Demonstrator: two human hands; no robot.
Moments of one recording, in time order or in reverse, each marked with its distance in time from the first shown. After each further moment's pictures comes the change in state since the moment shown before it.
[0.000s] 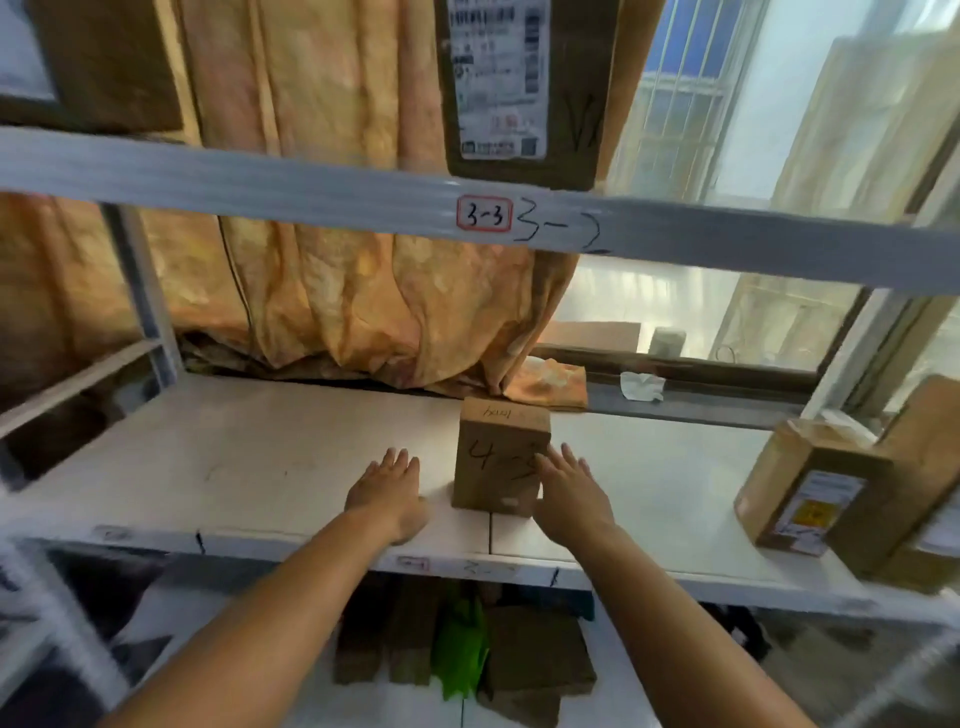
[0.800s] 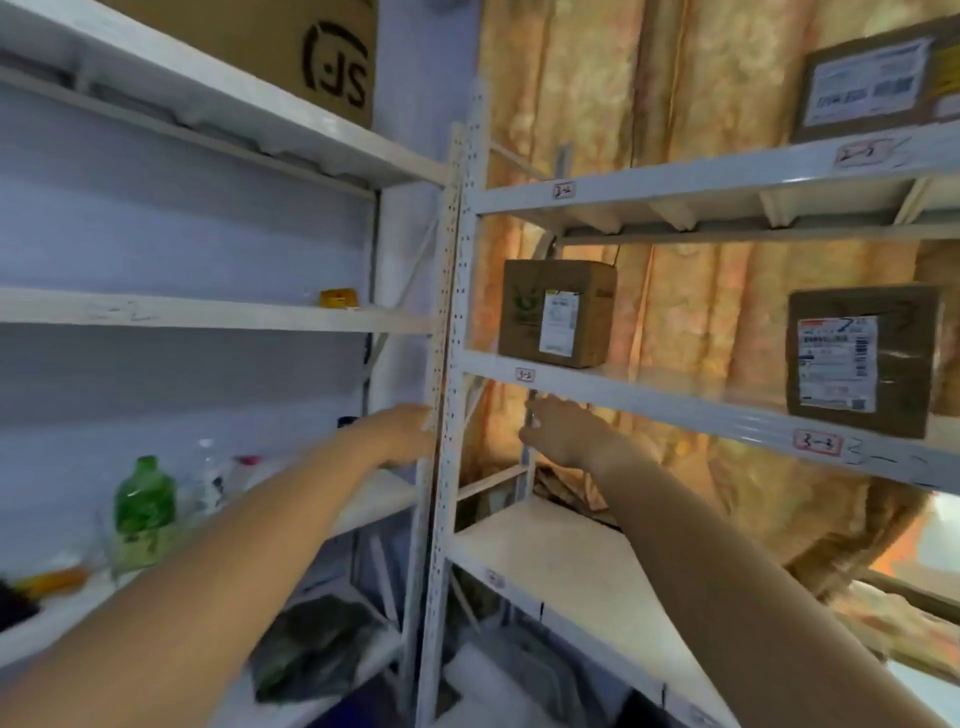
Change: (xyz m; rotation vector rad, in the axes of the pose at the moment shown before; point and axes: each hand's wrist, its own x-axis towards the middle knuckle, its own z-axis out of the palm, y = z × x) left_hand -0.408 -0.187 -0.243 -0.160 0.406 -0.534; right_hand -0.166 -0.367 -0.201 0.032 0.039 -0.787
